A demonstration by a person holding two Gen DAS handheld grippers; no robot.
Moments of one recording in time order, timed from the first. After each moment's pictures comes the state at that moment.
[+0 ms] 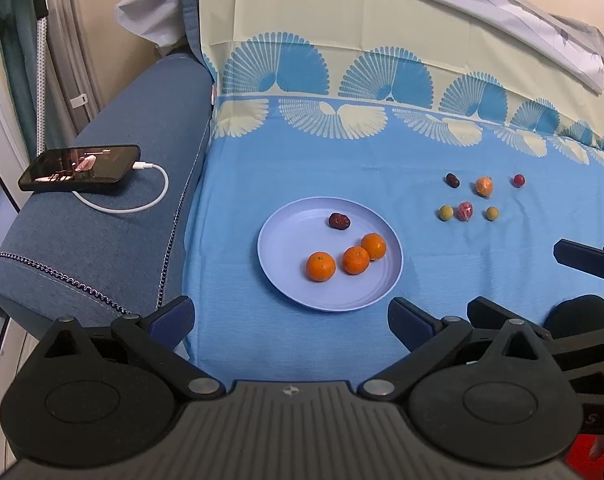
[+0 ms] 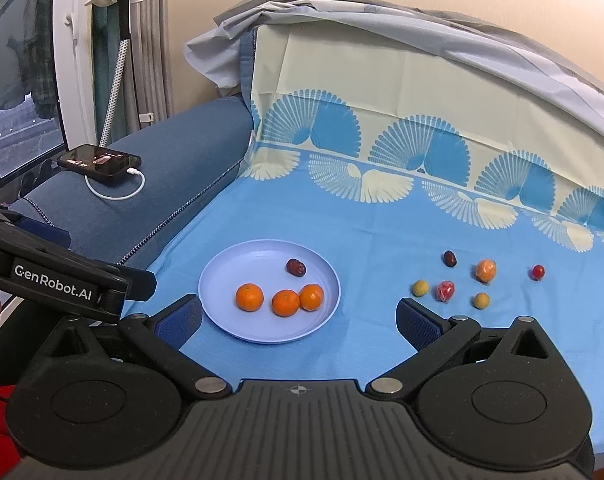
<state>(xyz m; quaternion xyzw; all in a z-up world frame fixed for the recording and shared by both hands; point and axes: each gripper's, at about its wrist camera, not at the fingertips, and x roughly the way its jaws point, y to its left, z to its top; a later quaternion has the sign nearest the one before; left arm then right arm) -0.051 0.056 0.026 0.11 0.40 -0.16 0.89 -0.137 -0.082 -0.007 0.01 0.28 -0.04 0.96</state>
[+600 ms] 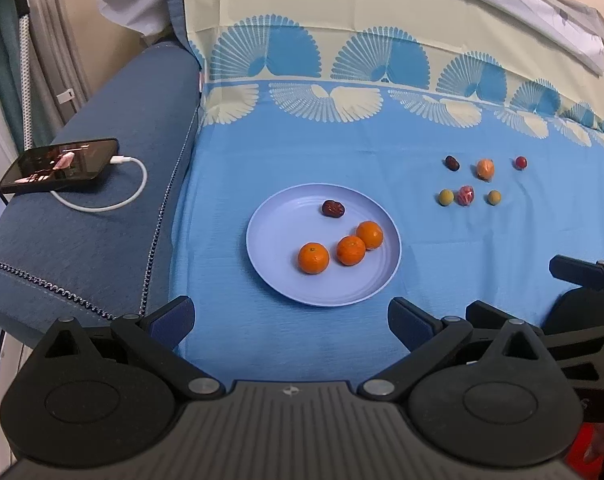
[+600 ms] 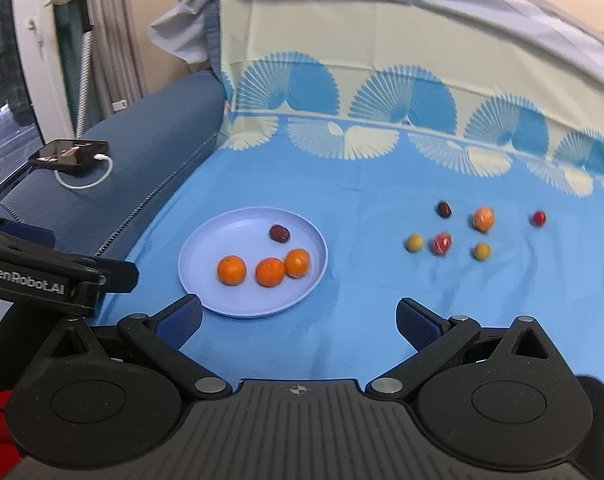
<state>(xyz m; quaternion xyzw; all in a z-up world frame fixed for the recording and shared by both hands) -0.036 0.037 0.011 0.13 0.42 -0.16 0.88 -0.121 -0.110 -0.033 0.07 0.32 -0.06 0.94</state>
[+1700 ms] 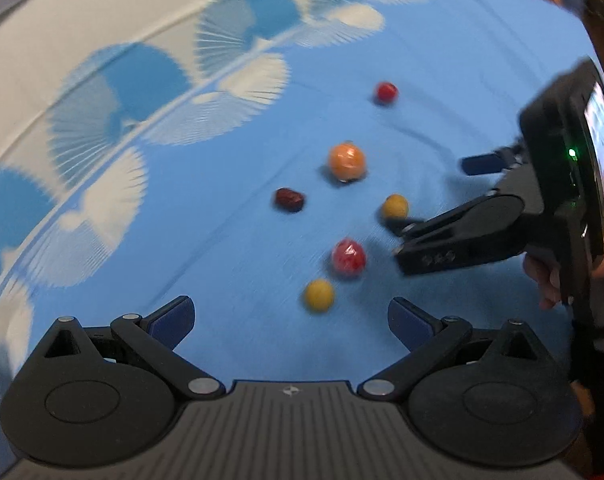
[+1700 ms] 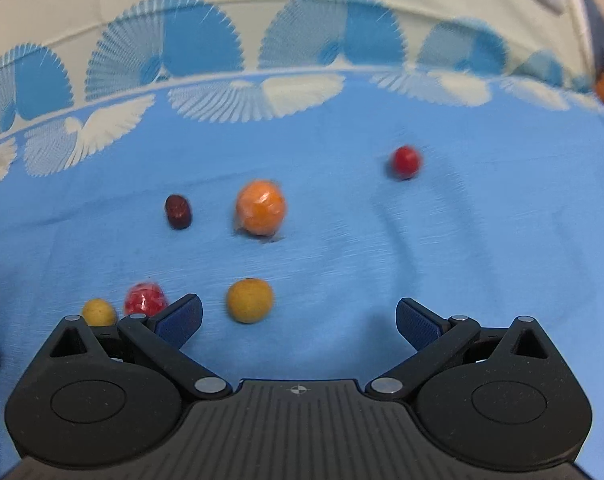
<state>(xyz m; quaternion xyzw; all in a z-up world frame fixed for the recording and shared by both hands) 0.101 -0.264 -0.095 0.38 0.35 -0.43 0.74 0.031 -0.376 -0.179 0.15 0.35 -0.25 0.89</state>
